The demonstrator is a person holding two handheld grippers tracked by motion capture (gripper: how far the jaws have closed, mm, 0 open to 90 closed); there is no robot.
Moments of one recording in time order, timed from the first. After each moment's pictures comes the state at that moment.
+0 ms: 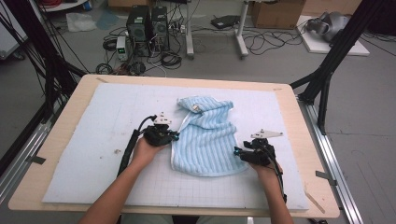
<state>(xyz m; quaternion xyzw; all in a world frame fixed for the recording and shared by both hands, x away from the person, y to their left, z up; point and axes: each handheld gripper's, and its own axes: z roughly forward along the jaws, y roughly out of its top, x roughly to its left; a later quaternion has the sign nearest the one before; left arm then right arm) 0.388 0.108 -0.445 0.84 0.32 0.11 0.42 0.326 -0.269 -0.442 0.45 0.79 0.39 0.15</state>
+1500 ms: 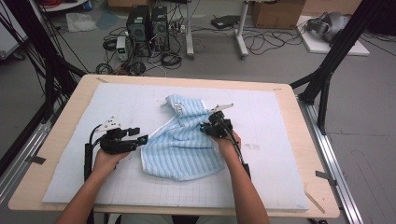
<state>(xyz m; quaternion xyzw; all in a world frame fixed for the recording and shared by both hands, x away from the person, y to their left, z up) 0.346 0.223 -0.440 0.74 0.38 0.12 0.54 0.419 -0.149 -0.433 0.40 0.82 0.38 0.13</state>
